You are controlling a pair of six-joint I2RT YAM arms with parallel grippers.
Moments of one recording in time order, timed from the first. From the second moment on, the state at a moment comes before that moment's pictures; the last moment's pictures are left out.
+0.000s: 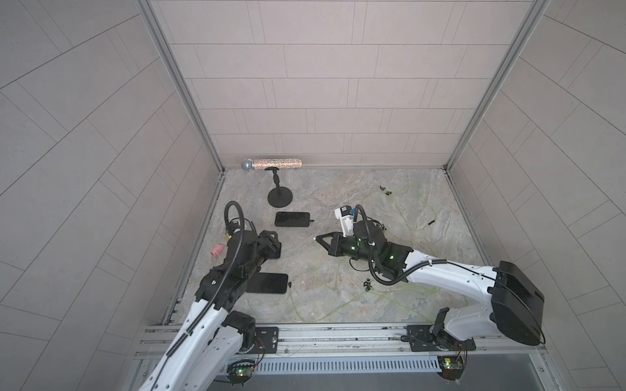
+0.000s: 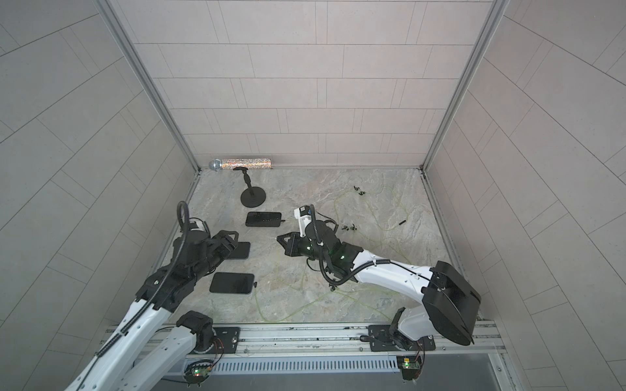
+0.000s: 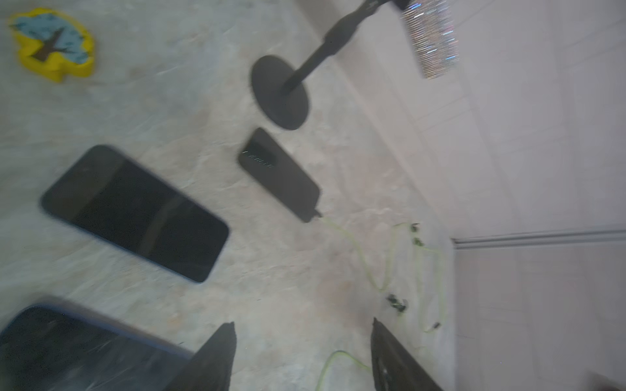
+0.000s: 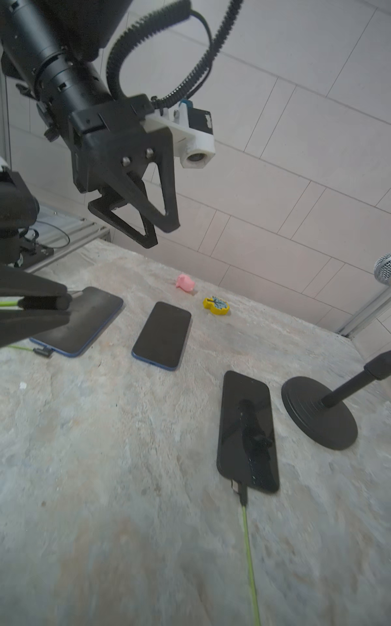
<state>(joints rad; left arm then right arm) -0.33 0.72 0.67 -0.67 -0.15 -0.99 0.90 1.39 0.86 0.17 -0.11 0.86</state>
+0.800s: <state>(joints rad) -0.12 1.33 0.85 -0.75 -0.12 -1.18 0.96 1.57 0.78 0.18 -0.02 0.38</state>
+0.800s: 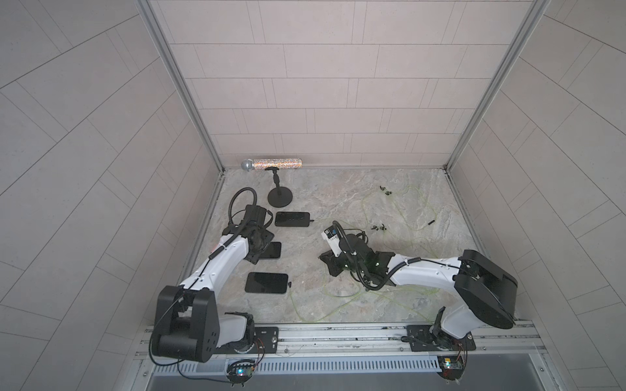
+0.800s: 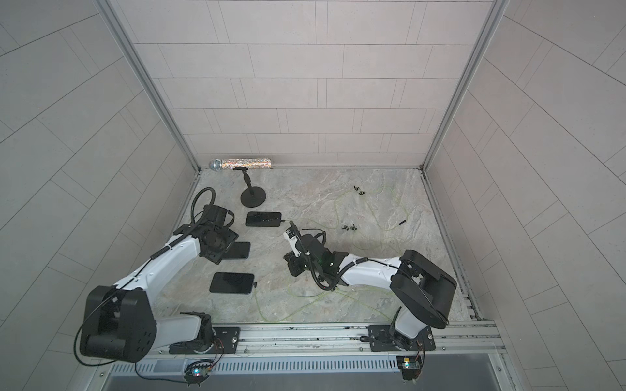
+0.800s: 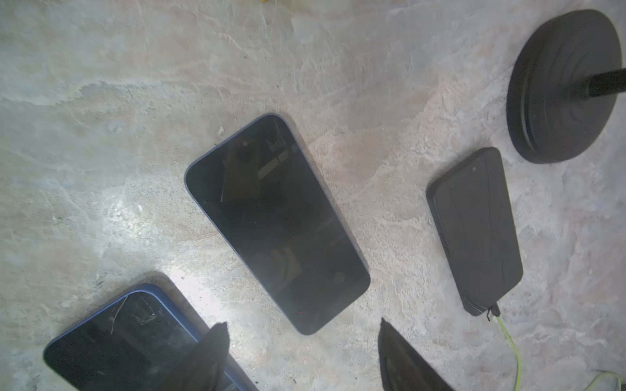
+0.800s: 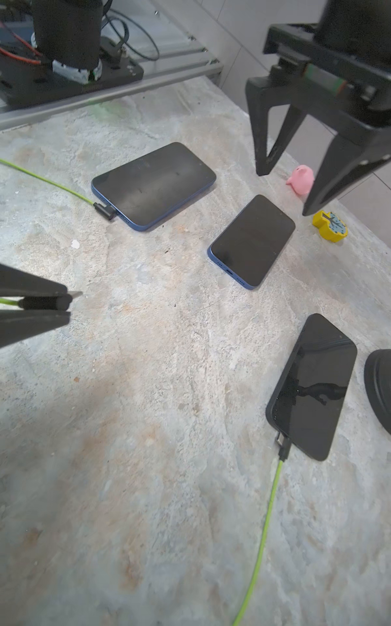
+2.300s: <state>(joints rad) -0.10 1.71 1.00 -0.77 -0.07 -1.46 1.02 1.68 0.75 0.29 0.06 0.37</state>
